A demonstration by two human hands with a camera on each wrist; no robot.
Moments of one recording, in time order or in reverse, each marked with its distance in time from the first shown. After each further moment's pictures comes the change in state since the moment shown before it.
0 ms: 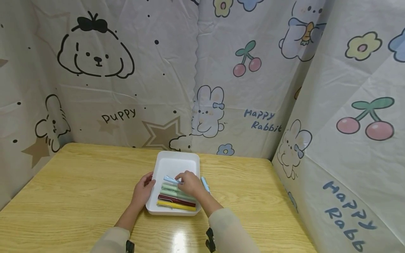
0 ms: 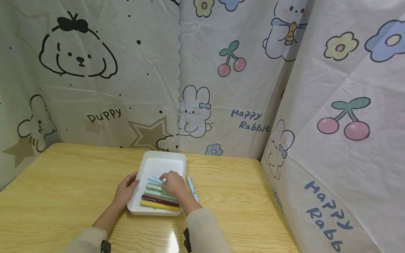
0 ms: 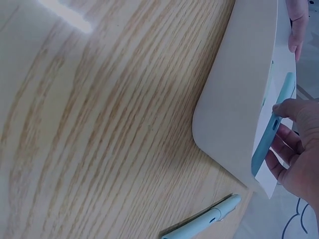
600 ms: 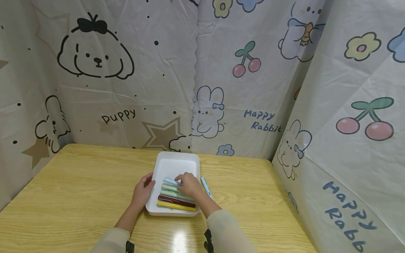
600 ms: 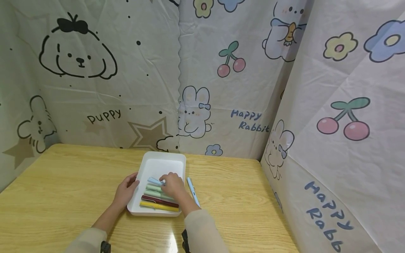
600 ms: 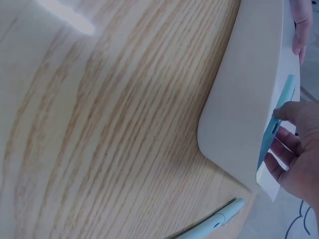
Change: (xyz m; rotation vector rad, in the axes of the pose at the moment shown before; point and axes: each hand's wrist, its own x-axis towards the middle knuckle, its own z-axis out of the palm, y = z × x) left_hand -0.001 0.001 0.000 0.019 0.005 -0.003; right_hand -0.001 -0.002 0.006 -0.014 -0.004 0.036
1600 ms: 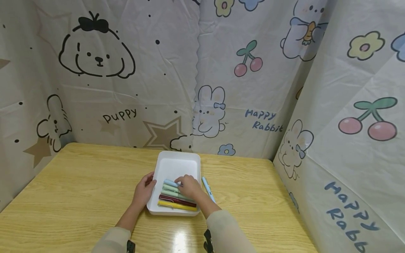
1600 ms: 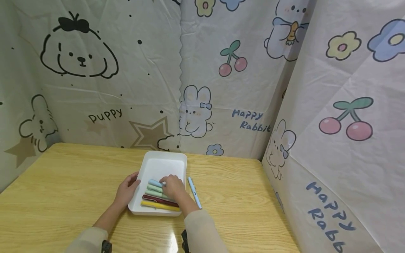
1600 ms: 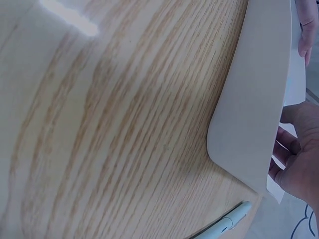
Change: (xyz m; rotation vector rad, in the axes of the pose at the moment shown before) left_hand 0.002 -0.002 0.001 -0.021 0.004 0.007; right_hand -0.001 -0.001 0.009 -0.011 -0.028 0.008
